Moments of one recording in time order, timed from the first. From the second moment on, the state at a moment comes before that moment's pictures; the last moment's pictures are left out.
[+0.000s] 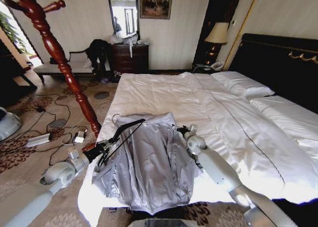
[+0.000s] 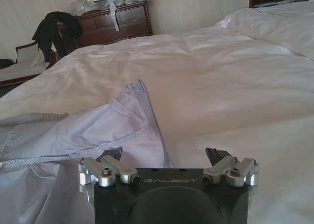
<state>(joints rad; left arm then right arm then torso) 1.37 -0.50 -0.40 -1.87 -1.01 -0.07 0.37 -0.62 1.13 -0.01 1.29 0.85 -0.24 0.25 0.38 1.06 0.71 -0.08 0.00</state>
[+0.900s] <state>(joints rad) 1.33 -0.50 -0.40 -1.84 -1.00 -0.06 0.37 -0.57 1.19 -0.03 1.16 0.87 -0.21 0.24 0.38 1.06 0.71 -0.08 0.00</state>
